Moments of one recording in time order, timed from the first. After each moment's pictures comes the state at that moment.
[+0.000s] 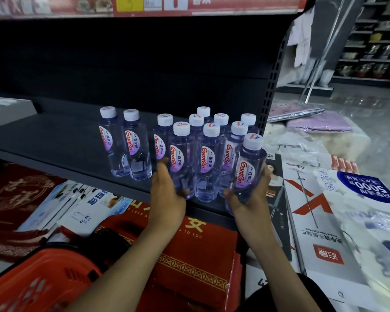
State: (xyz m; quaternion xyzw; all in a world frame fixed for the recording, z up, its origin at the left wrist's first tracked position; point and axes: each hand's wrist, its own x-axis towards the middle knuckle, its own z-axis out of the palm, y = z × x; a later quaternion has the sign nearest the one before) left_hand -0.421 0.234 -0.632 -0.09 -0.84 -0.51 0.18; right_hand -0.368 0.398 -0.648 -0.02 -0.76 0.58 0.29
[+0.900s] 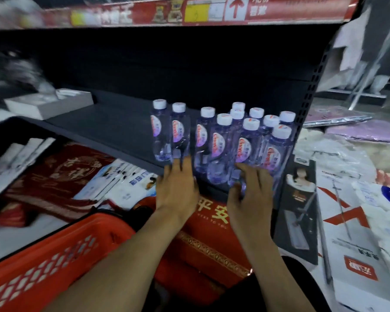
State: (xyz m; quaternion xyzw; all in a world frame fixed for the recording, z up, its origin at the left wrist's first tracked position) left_hand -0.389 0.183 -0.618 -0.05 -0.96 -0.16 0.21; right_hand -0.342 0.323 -0.632 0.02 -0.83 0.32 0.45
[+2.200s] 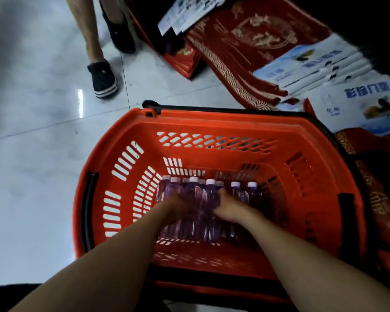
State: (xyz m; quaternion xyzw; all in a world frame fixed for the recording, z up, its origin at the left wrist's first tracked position) left_hand -0.233 -0.179 -0.913 0.47 -0.71 -0.43 -0.31; right_hand -0.349 -0.061 -0.978 0.30 -0.82 0.09 -0.47
